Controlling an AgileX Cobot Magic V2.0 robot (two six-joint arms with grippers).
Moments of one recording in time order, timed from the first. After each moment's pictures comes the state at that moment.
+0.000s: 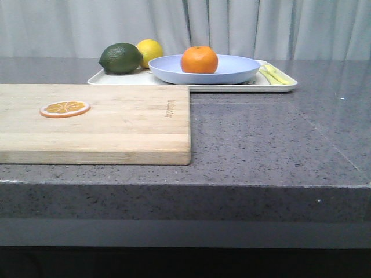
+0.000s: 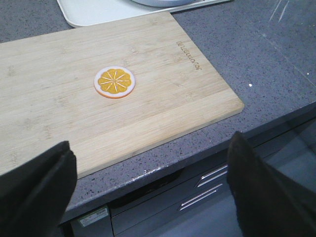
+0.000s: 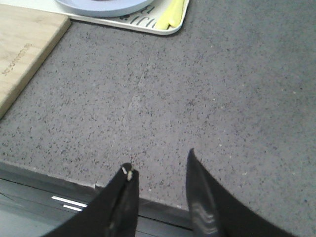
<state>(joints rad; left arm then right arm) -0.45 0.55 -0.78 -0.12 0.88 0.03 0.15 0.47 -0.71 0.06 0.85 -0.03</state>
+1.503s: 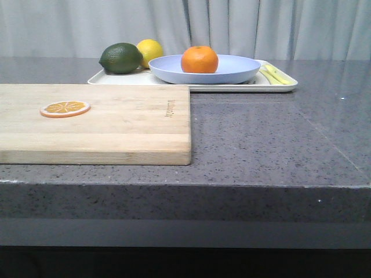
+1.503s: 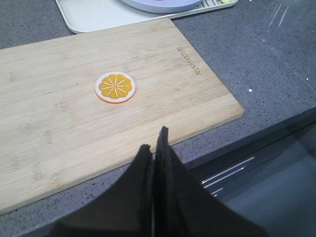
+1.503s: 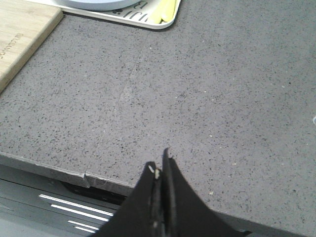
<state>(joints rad) -0.45 0.55 -0.78 -0.12 0.87 0.03 0.15 0.40 -0.66 0.02 0.84 -0.03</state>
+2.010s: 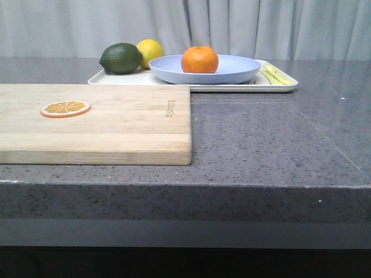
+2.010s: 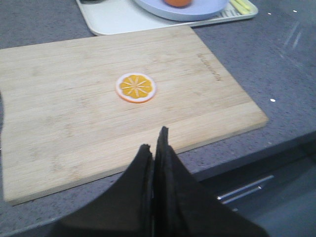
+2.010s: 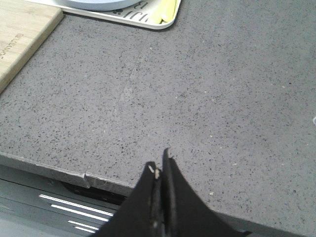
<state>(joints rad) -0.34 0.42 -0.61 -0.12 0.75 0.03 0.15 0.40 -0.66 0.02 0.84 -0.03</state>
